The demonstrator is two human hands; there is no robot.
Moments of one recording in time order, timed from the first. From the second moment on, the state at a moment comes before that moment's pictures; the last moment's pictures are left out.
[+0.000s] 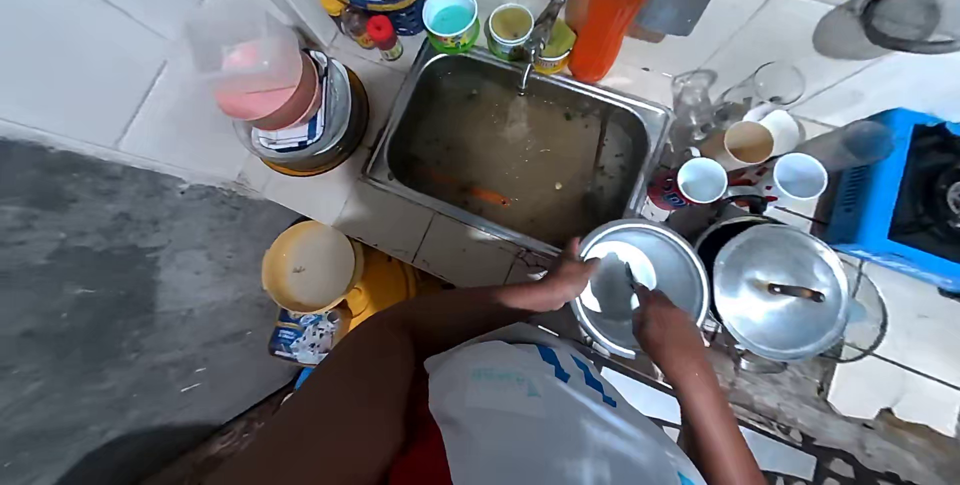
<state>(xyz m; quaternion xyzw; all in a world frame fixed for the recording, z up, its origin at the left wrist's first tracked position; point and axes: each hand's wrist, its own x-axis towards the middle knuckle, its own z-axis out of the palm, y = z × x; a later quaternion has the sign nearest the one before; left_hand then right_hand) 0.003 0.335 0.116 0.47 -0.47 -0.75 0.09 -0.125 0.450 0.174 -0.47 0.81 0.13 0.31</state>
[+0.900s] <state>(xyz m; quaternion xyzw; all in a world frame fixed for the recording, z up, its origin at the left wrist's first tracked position) 0.111 0.099 0.108 0.61 0.03 -0.77 0.20 -0.082 0.117 0.075 -0.46 0.82 0.03 0.33</state>
